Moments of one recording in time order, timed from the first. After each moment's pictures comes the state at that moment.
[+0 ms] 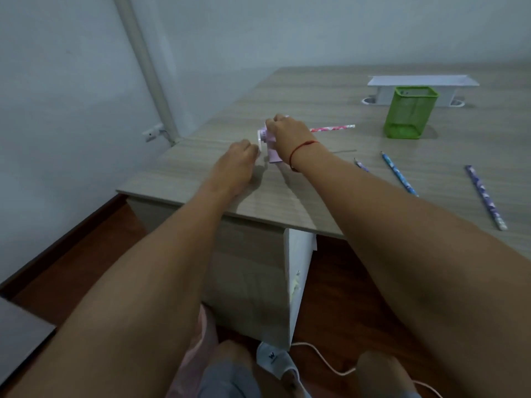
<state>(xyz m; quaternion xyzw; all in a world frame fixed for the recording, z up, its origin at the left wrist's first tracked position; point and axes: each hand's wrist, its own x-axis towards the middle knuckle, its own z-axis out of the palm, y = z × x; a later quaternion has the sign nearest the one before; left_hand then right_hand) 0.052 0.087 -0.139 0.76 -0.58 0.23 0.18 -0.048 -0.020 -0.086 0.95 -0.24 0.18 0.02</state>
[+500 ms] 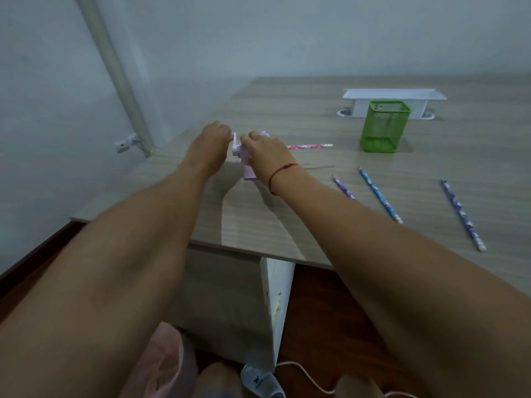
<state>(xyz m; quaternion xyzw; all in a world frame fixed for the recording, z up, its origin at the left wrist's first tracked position) 0.112 0.021 -0.106 0.81 -0.55 0.20 0.09 -0.046 -0.031 -0.095 0.95 -0.23 0.20 0.06</state>
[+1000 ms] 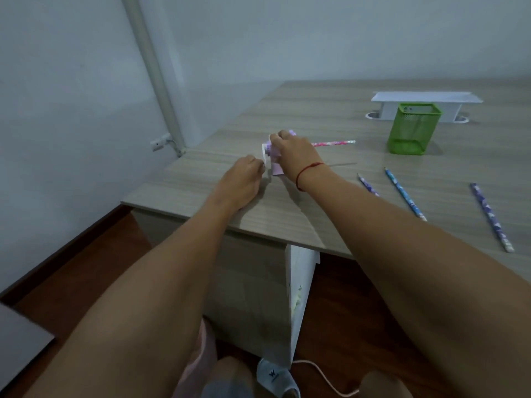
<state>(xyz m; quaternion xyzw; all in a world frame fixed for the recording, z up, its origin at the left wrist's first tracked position) 0.057 0.083 -0.142 0.76 -0.59 0.17 0.22 -0.050 -0.023 -0.093 0.95 -0.24 0.19 0.05</state>
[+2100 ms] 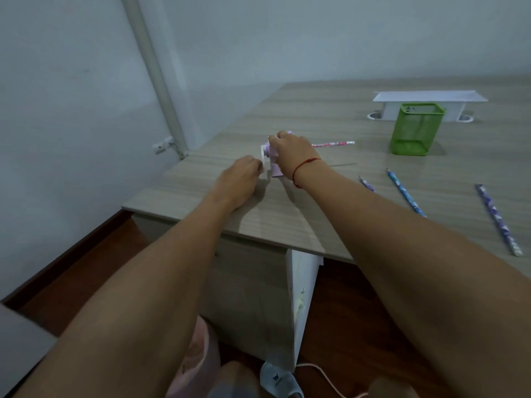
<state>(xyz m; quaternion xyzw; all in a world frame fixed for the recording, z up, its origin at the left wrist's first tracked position) 0.057 0.079 -0.132 0.80 -0.55 0.15 0.18 -0.043 -0.028 -0.087 0.95 -0.24 0.18 0.05</state>
